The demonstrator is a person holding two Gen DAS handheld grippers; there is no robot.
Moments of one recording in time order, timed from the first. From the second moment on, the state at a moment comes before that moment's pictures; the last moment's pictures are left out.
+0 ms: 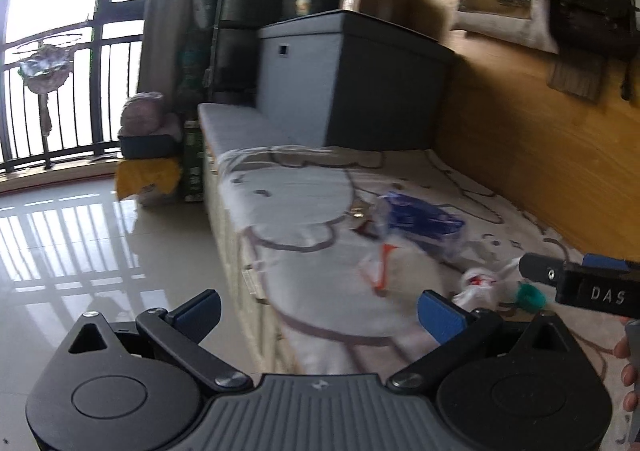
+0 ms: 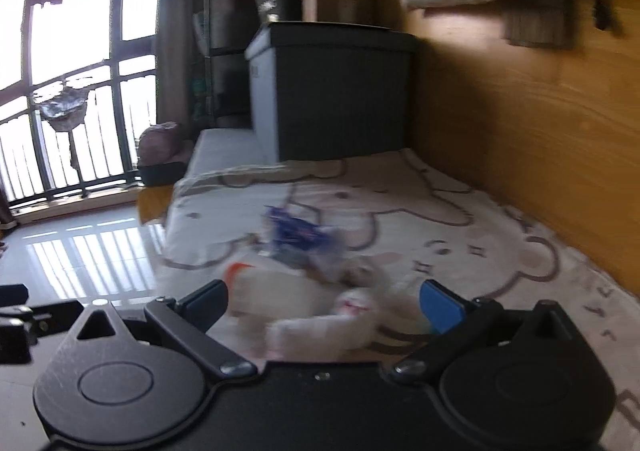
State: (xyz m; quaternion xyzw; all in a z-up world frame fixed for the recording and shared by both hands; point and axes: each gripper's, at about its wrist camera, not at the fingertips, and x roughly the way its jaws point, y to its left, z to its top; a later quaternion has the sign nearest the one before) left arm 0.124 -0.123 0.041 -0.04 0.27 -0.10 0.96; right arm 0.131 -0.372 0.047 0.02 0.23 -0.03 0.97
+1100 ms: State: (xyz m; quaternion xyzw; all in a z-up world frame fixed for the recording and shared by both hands) left arm 0.204 -0.247 -0.044 -0.08 0.30 -0.28 0.91; right arm 0.181 -0.490 -0.065 0.06 0.30 -0.08 0.95
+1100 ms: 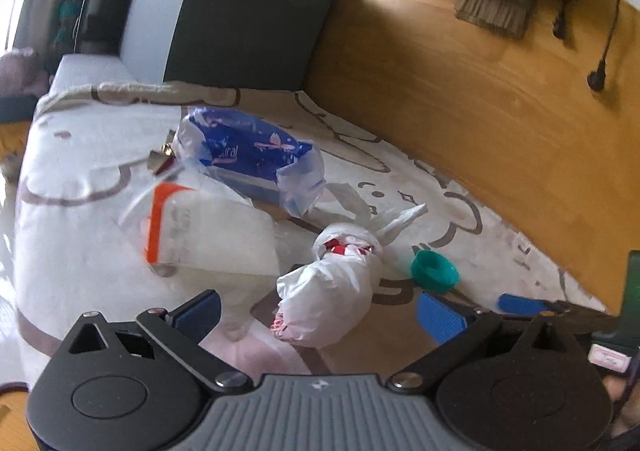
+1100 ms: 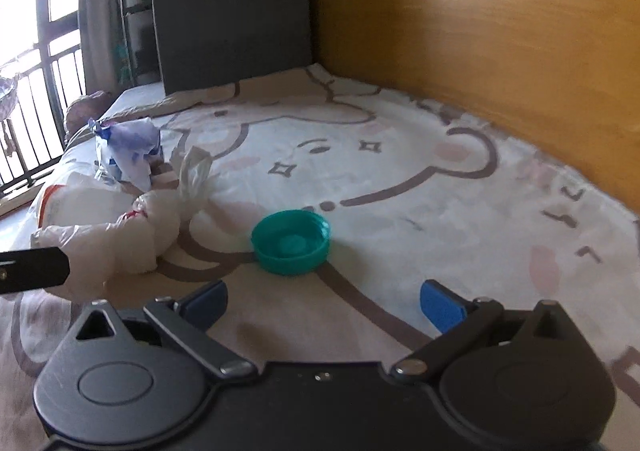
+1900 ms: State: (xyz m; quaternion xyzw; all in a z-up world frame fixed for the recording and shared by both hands) left arm 0.225 -0.251 -0.061 -0.09 0.33 -0.31 0.89; right arm 0.205 -0.464 -0.064 0.03 0.29 -0.06 0.95
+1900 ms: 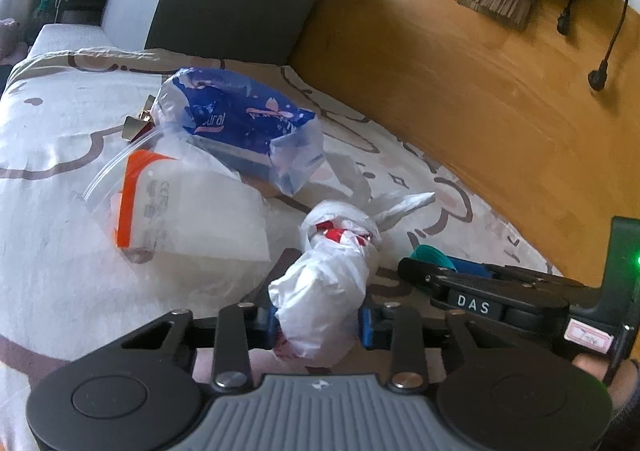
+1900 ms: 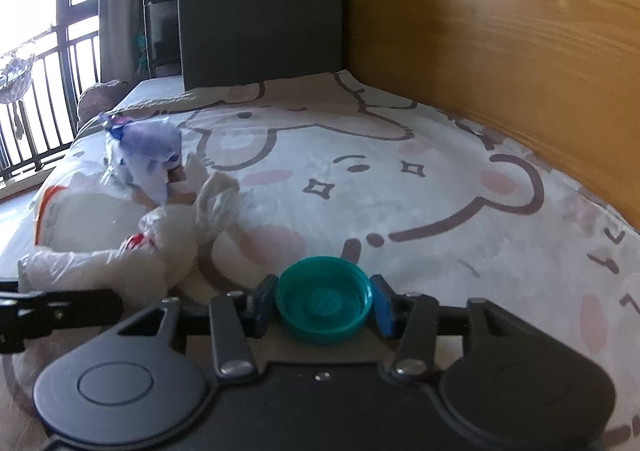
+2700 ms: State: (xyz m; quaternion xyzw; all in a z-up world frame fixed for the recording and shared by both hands) left arm 0.147 -0.236 -0.039 -0.03 0.37 -0.28 0.89; right arm 0.095 -0.432 -0.035 0.07 0.32 -0.06 0.94
